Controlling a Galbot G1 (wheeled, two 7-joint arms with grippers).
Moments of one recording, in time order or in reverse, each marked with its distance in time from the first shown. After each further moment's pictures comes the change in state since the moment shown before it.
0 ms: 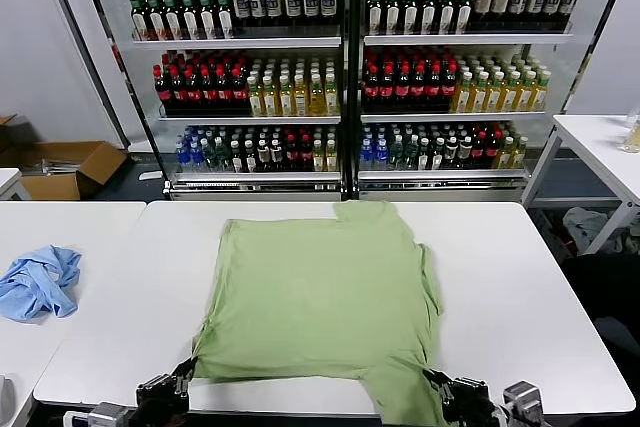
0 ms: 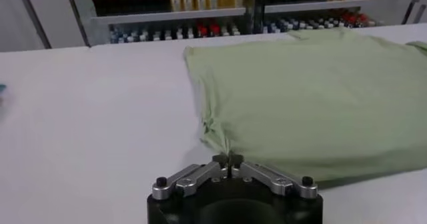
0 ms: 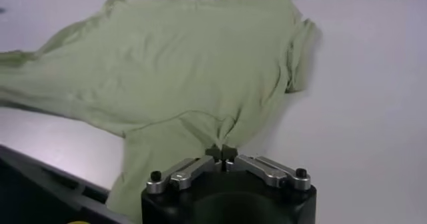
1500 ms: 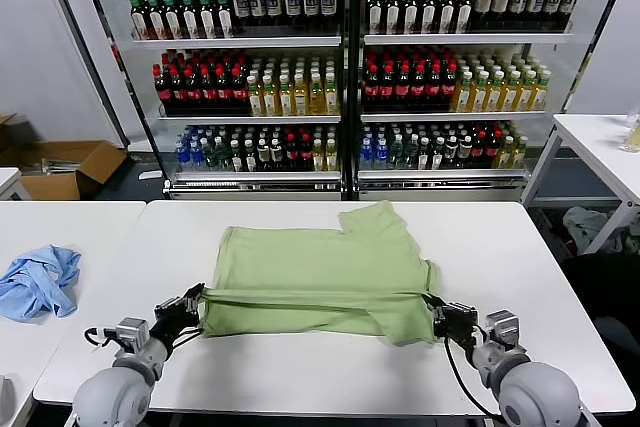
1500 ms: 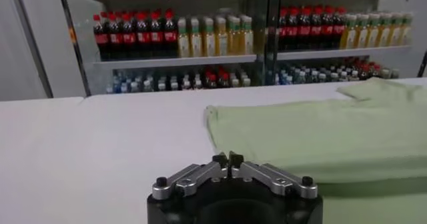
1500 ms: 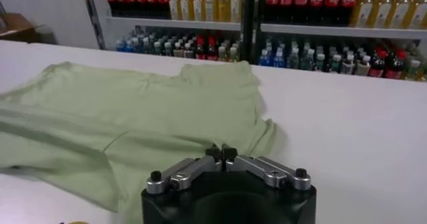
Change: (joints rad) left arm -0.608 0.027 0.195 0.500 -0.006 -0.136 0.057; right arm 0.617 0.156 -0.317 -0.384 -0.129 0.019 0.044
